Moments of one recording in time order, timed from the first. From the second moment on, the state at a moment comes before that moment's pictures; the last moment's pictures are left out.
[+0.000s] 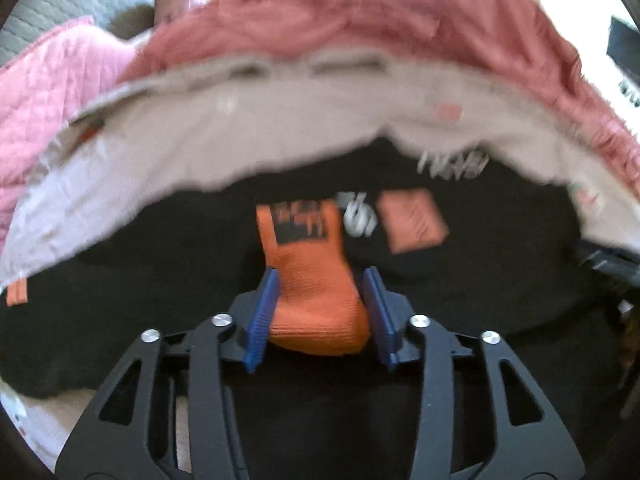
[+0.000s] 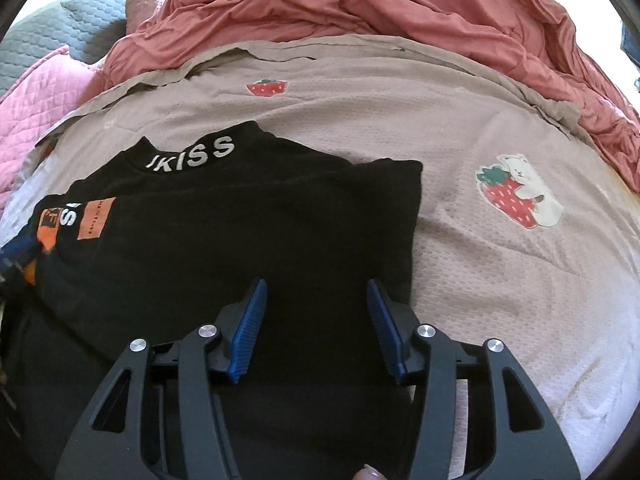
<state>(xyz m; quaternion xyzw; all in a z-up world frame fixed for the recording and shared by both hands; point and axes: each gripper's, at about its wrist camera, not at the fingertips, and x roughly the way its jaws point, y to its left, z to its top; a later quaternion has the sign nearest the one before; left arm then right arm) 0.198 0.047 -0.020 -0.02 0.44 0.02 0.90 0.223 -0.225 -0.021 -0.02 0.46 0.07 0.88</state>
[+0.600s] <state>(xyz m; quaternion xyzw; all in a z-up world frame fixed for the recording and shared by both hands) 0.182 0.072 0.001 -0.11 0.40 0.01 0.91 0.203 -0.286 0.004 0.09 0.43 0.04 0.90</state>
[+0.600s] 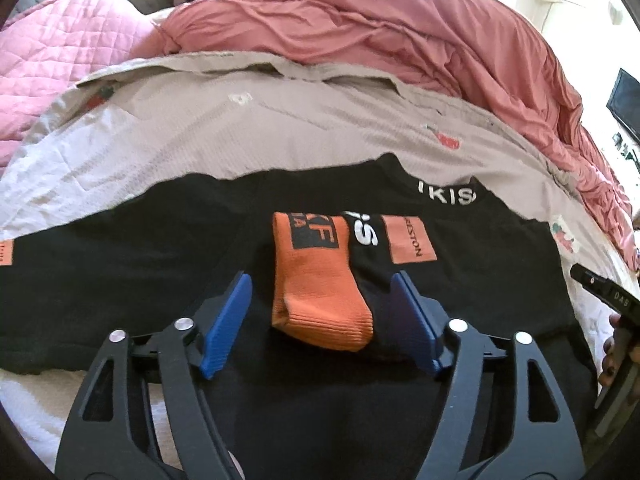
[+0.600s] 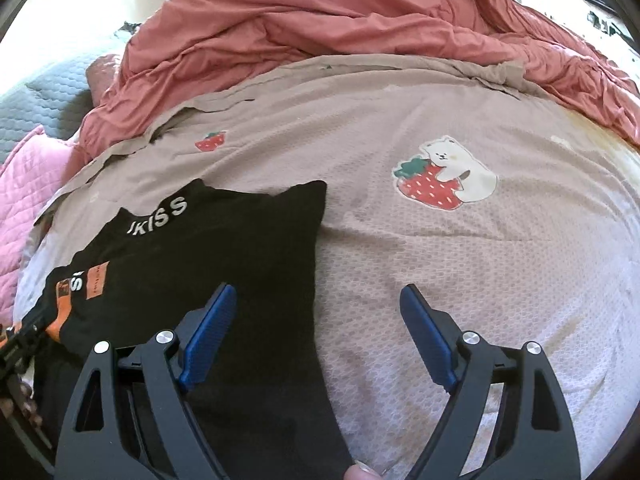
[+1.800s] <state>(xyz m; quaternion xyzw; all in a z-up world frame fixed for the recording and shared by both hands) 0.104 0.134 0.042 -0.10 0.33 0.11 0.93 0.142 -0.126 0.070 -0.02 0.36 0.21 0.91</state>
